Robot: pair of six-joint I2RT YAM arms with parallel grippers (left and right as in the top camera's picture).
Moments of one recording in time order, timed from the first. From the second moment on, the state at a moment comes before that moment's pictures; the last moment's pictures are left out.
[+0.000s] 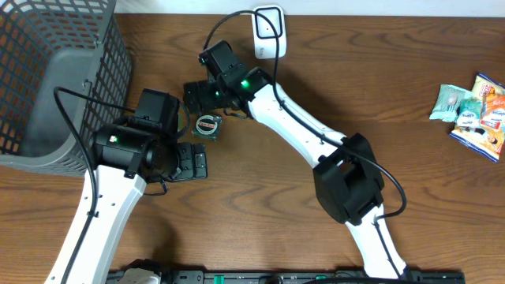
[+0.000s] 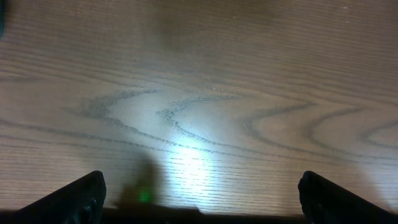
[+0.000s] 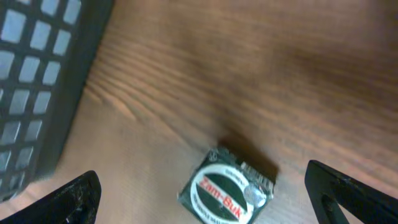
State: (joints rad) left arm -0.25 1.27 1.24 -1.34 0.05 -0.36; right arm 0.72 2.30 2.01 -0.61 -0.15 0.50
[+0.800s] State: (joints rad) left arm -0.25 1.27 1.24 -1.34 0.05 -0.36; right arm 0.84 2.37 2.01 -0.67 0.24 0.71
